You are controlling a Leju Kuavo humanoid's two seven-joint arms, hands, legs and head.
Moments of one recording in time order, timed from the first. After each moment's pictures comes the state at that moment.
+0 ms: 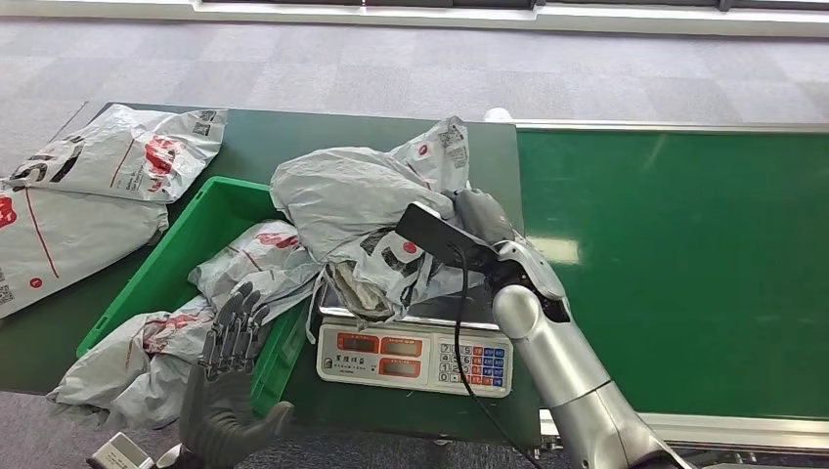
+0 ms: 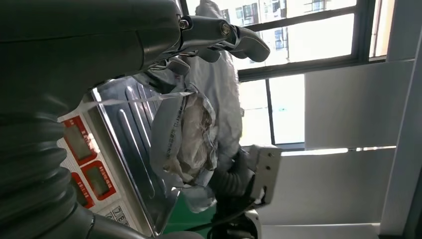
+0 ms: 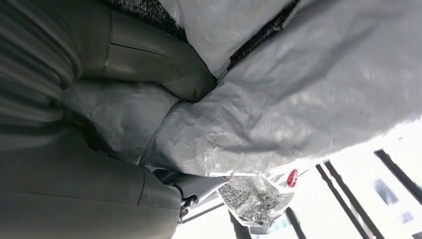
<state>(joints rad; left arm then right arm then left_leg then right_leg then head) 0.27 -0.09 -0.22 -1.79 0.01 -0.21 -0.63 -0.56 0.09 0.36 -1.08 0.90 0.13 0.01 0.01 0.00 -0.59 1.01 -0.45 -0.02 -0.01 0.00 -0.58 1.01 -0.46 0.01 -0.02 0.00</state>
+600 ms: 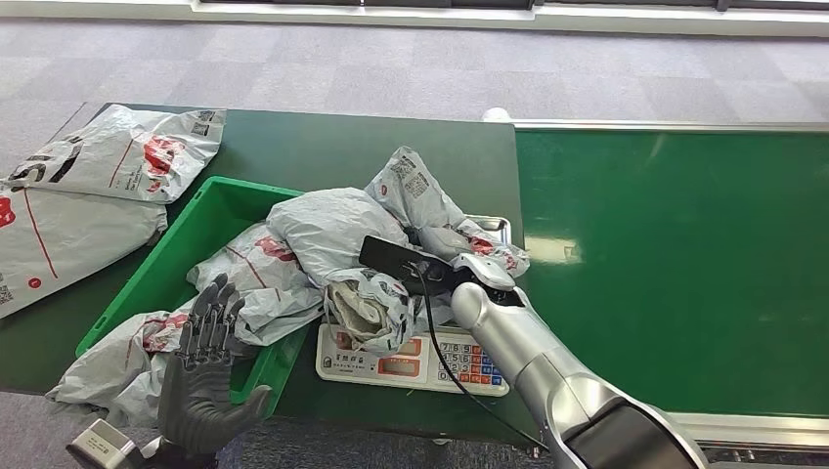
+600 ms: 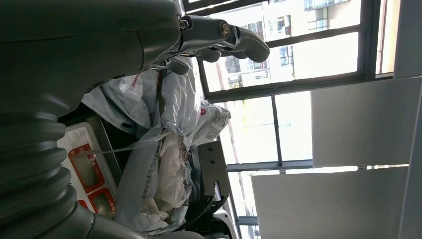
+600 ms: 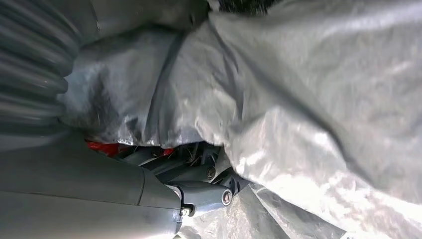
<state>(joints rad) 0.26 -0.13 -0.12 -1.79 0.00 -0.24 -0.61 -0.73 0.18 0.47 -0.60 0.92 0.14 0.04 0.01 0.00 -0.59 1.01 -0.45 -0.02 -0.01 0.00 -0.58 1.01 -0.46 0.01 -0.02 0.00</state>
